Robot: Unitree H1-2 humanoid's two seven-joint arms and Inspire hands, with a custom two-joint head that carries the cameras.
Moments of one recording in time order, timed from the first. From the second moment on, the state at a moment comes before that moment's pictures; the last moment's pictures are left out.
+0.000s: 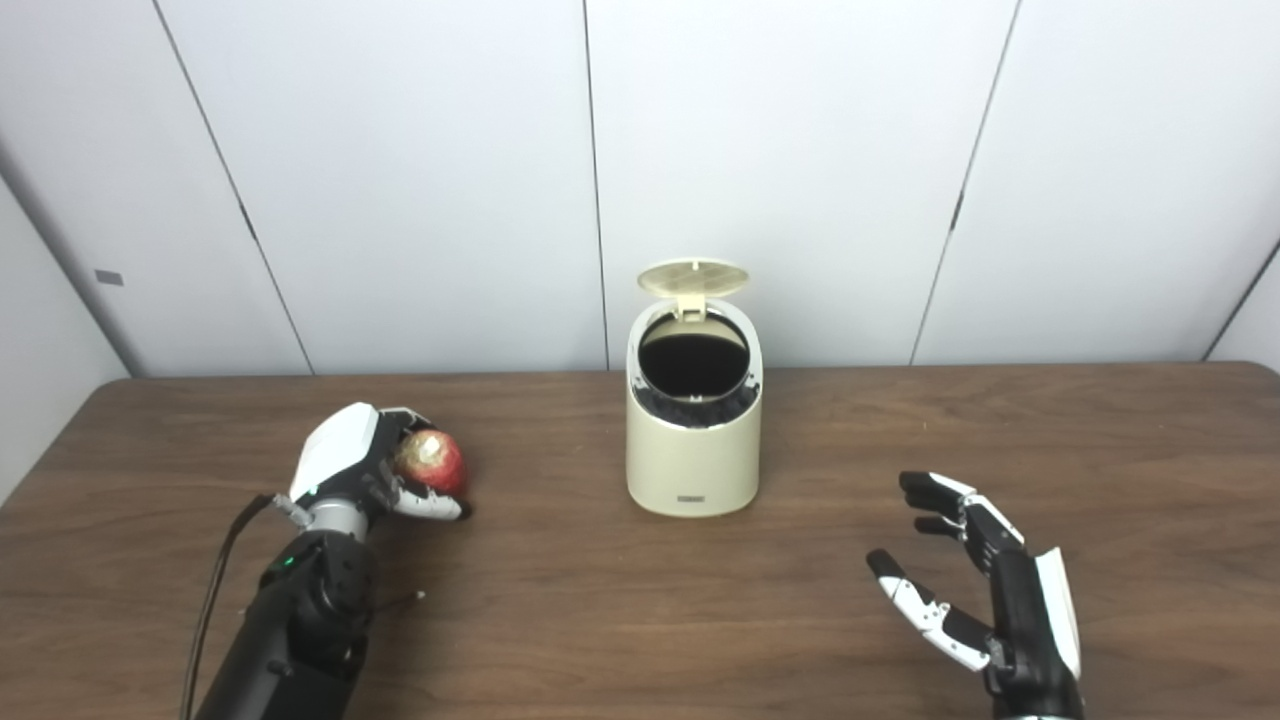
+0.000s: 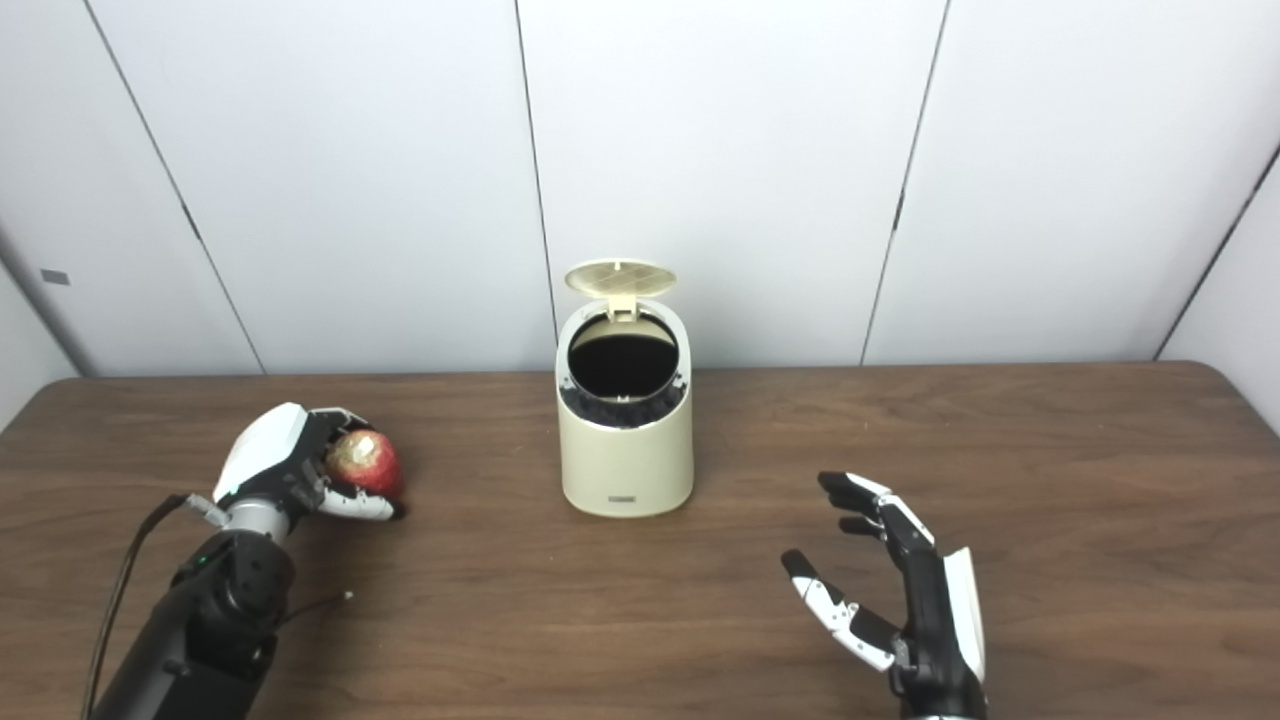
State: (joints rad) left arm -0.43 0.30 -0.14 0.20 0.72 0.45 0.02; right arm 0.06 -0.04 -0.01 -0.14 -0.35 -0.25 -0.22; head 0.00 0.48
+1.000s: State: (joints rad) left arm -0.33 0.21 -0.14 -0.37 0.70 0.29 0.09; right arm 0.03 -0.02 0.00 -0.11 -0.38 -0.24 -0.23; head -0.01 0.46
